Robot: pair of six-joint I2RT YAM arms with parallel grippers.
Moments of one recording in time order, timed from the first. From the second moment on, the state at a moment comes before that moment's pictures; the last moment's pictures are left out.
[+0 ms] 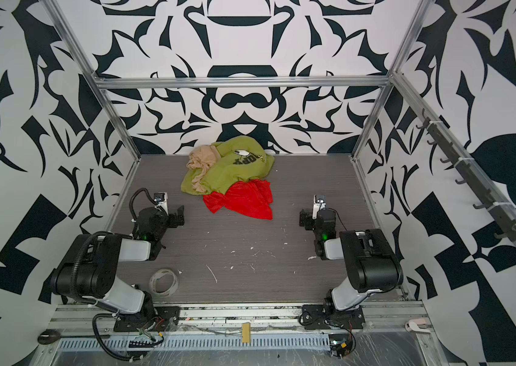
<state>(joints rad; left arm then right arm) -0.05 1.56 0.37 0.81 0.00 0.00 0.07 1.58 0.35 0.78 0.09 0.01</state>
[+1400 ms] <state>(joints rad) -0.05 1.56 0.37 0.81 0.00 0.00 0.07 1.58 0.35 0.78 0.11 0.01</state>
